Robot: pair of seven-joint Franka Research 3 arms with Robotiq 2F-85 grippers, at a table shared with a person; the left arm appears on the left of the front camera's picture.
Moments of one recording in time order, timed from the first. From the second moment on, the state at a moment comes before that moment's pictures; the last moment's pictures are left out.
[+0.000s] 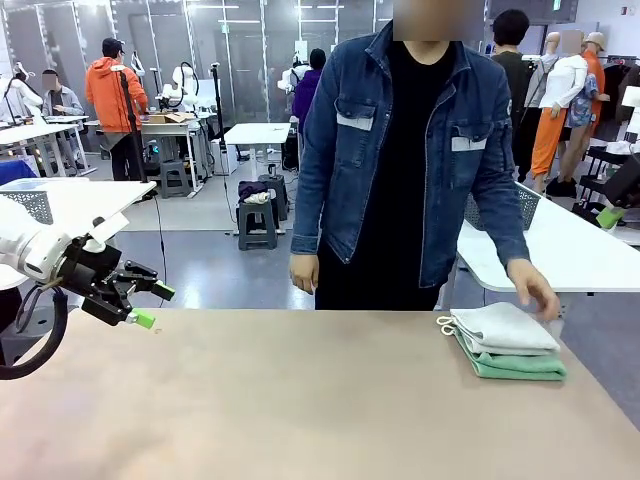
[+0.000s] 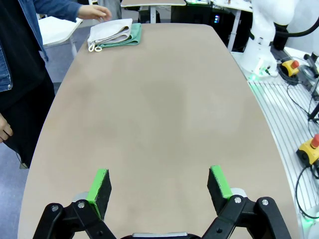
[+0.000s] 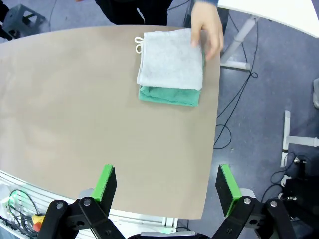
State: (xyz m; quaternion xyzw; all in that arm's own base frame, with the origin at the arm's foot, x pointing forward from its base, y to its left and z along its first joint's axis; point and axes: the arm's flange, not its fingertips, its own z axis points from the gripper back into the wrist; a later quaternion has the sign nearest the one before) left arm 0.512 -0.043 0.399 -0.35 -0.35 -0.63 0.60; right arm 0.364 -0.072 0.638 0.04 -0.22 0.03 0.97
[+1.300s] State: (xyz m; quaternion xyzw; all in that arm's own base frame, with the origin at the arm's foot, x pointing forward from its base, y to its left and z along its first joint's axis) left arm 0.512 -0.043 0.399 -0.35 -0.35 -0.63 0.60; right arm 0.364 -0.072 0.638 0.04 -0.22 0.03 0.97
